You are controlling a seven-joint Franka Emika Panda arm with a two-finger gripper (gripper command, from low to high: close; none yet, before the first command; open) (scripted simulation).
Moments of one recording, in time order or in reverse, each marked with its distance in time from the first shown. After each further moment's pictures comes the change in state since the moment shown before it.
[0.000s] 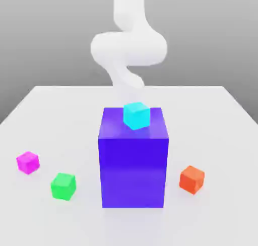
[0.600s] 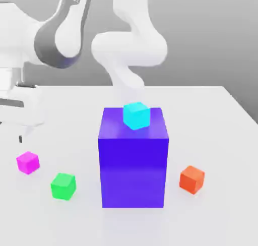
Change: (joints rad) arm -0.208 0.662 -0.515 -0.338 0.143 0.394 -0.433
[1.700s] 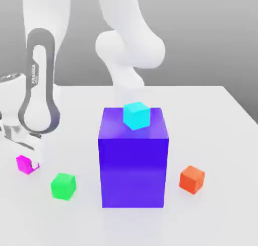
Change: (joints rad) arm -0.367 0.412 0.333 0.008 0.496 0.243 -0.448
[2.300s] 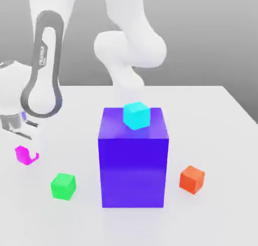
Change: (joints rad) arm 0.167 -0.170 -0.239 -0.048 -0.299 -0.157 0.231
